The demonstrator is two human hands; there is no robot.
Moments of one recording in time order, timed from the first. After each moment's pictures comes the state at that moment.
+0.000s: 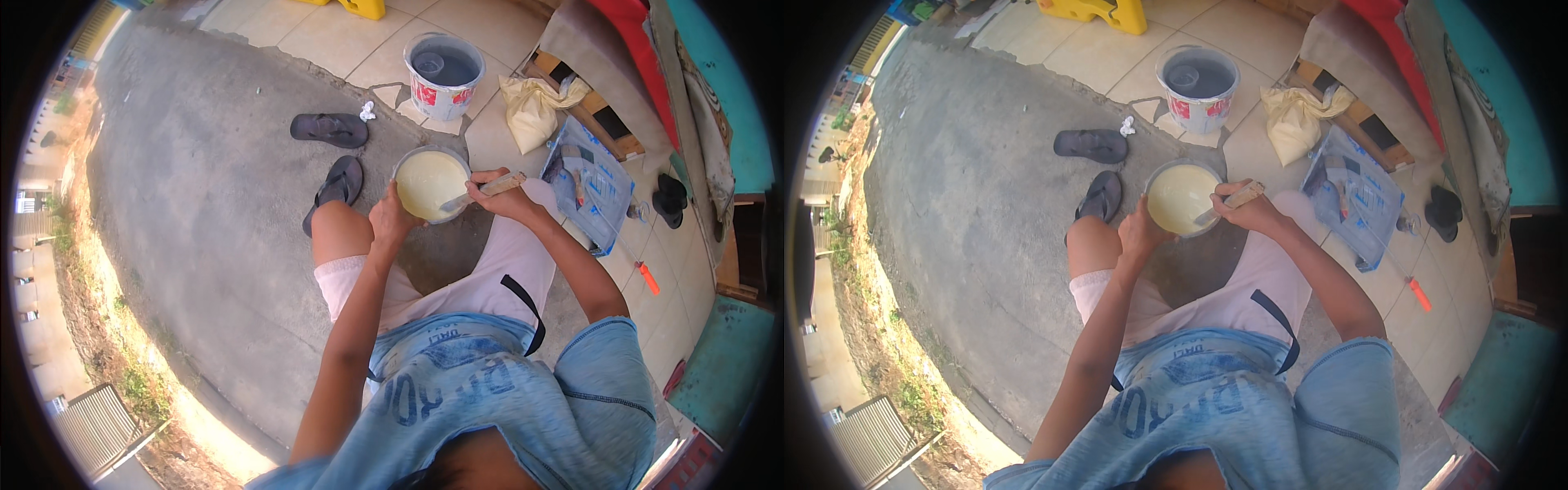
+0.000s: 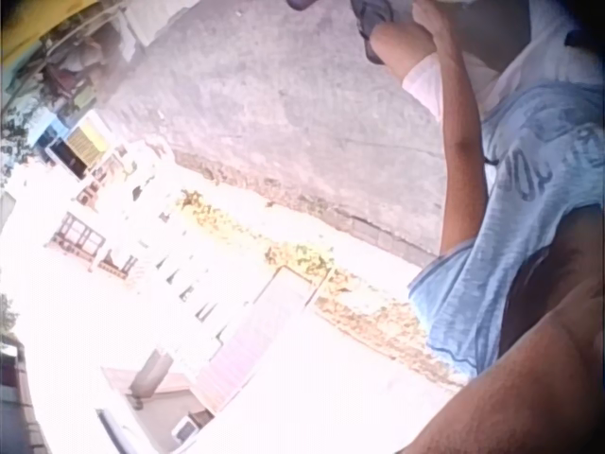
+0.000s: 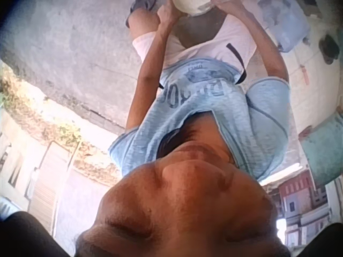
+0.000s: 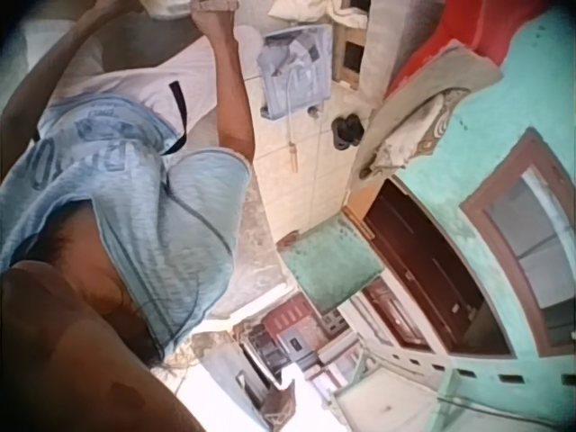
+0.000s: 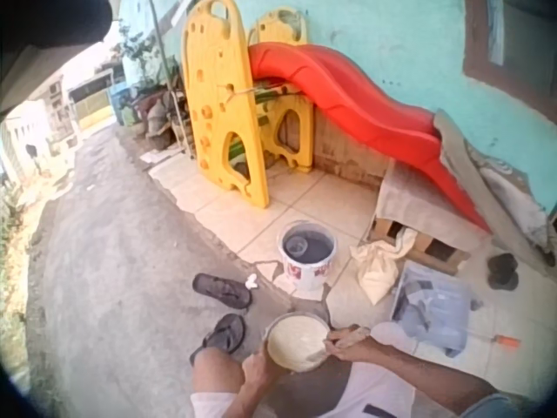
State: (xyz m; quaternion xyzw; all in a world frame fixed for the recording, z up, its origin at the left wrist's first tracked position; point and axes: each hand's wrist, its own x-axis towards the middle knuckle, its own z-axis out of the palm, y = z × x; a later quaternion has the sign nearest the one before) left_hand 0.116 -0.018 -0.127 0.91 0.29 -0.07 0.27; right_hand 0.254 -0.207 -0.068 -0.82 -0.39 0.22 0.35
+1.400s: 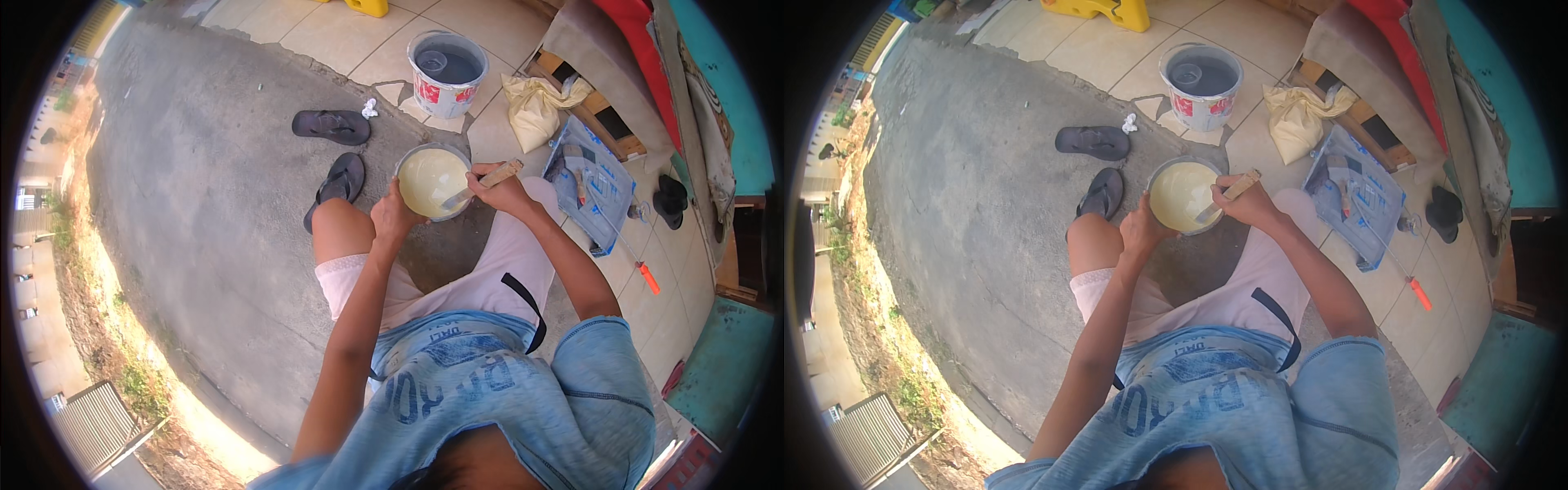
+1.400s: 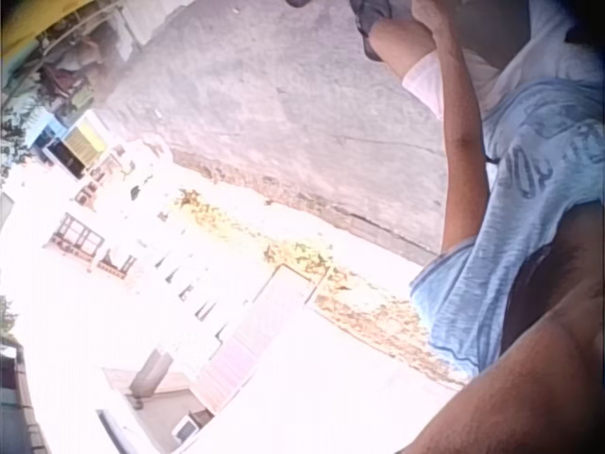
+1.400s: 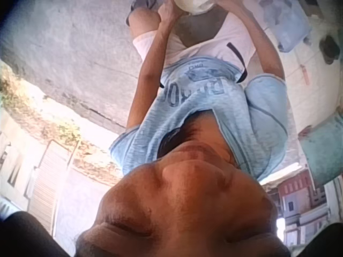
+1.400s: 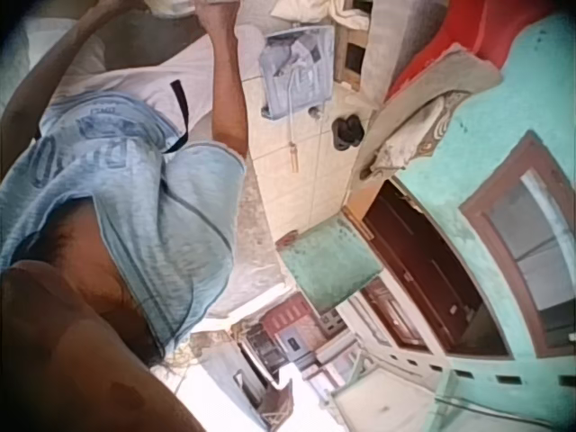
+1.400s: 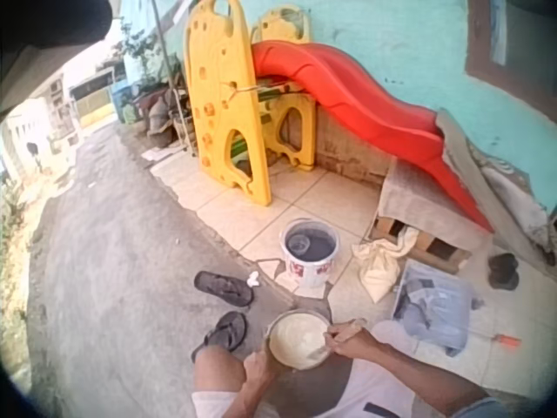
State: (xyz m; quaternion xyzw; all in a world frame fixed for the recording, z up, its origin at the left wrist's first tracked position) left_hand 0.115 -0.018 -0.124 0.91 0.29 -0.08 0.27; right_hand 0.253 -0.197 -0.072 -0.84 -0.34 0.22 0.37
